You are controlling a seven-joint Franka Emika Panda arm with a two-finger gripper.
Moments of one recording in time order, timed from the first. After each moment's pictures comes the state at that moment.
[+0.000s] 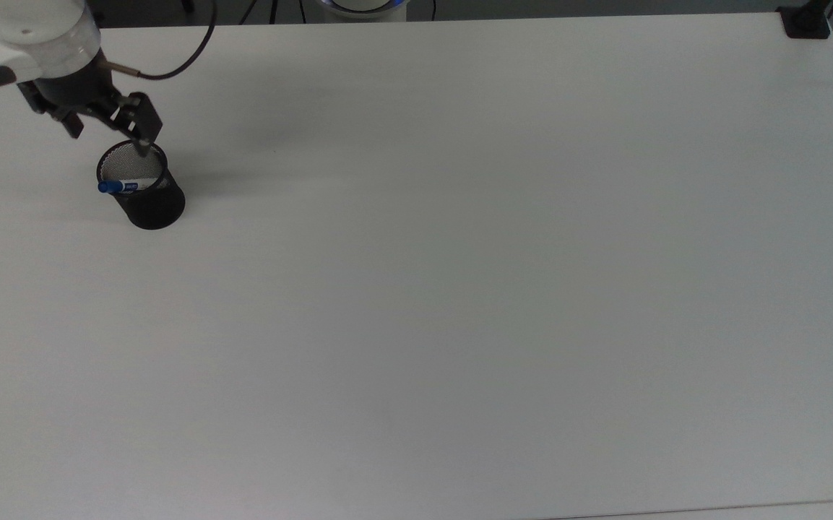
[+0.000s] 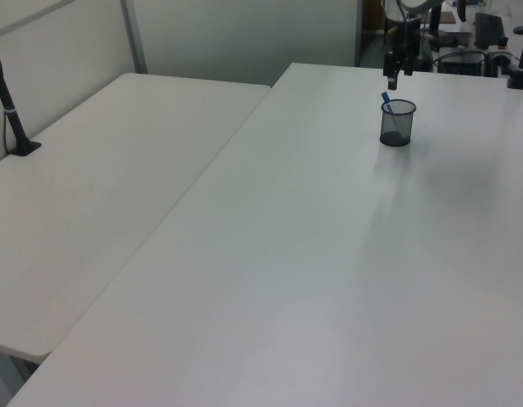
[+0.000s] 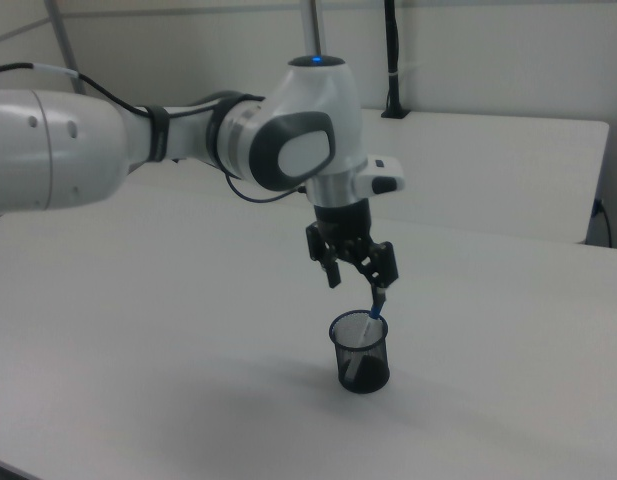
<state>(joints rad) -0.29 0.29 -0.10 -1.63 -0.06 1.95 -0.14</state>
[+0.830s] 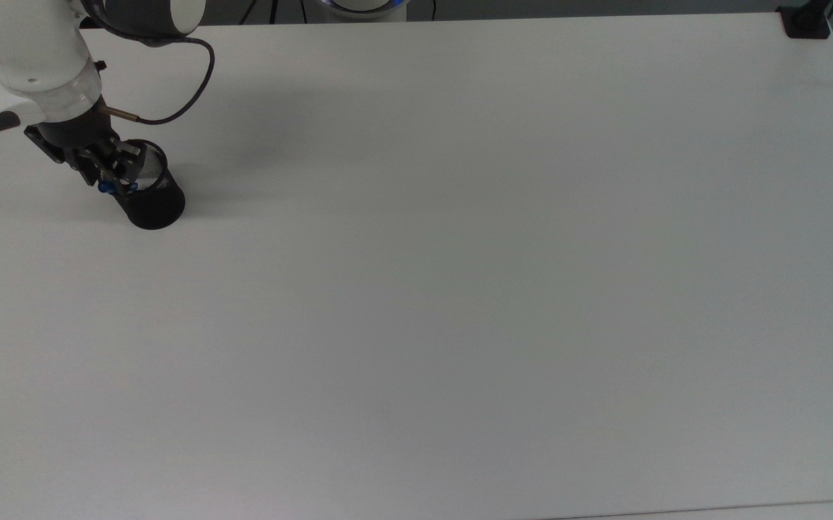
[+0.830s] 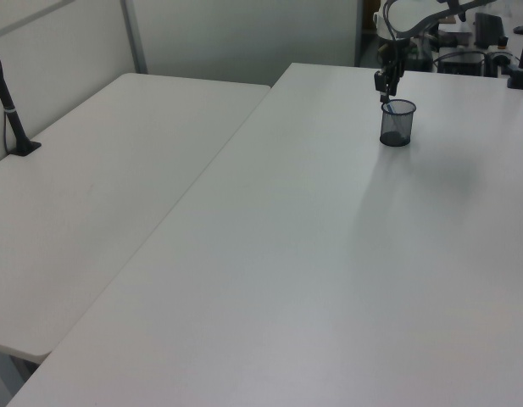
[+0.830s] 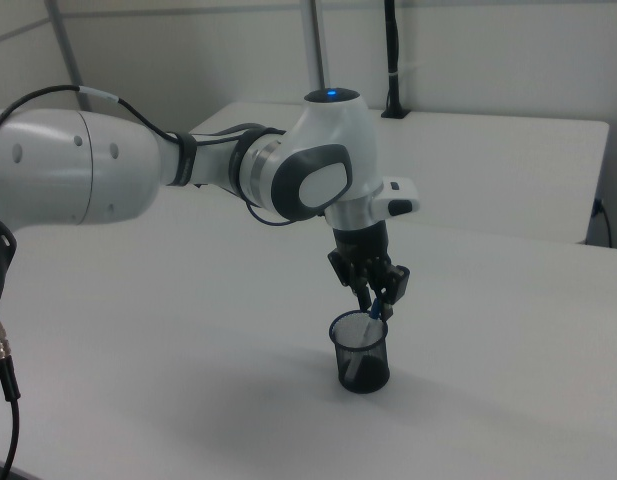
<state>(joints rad) -0.30 0.37 -0.10 -1.62 -0.06 2.07 -0.14</state>
